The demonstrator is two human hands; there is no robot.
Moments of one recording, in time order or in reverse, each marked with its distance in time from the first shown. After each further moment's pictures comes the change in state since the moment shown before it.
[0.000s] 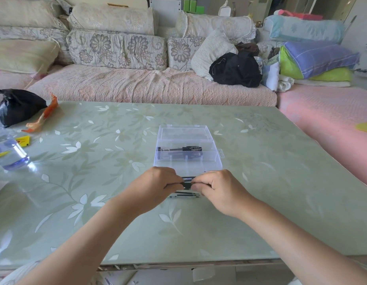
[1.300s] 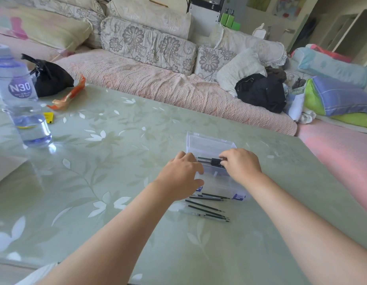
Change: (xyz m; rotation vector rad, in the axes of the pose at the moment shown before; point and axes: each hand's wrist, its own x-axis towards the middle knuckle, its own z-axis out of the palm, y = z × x) left_hand 0.040 -0.061 -0.002 0.140 0.132 -0.153; right_hand 0.149 0.031 0.000 -0.794 0.114 0.122
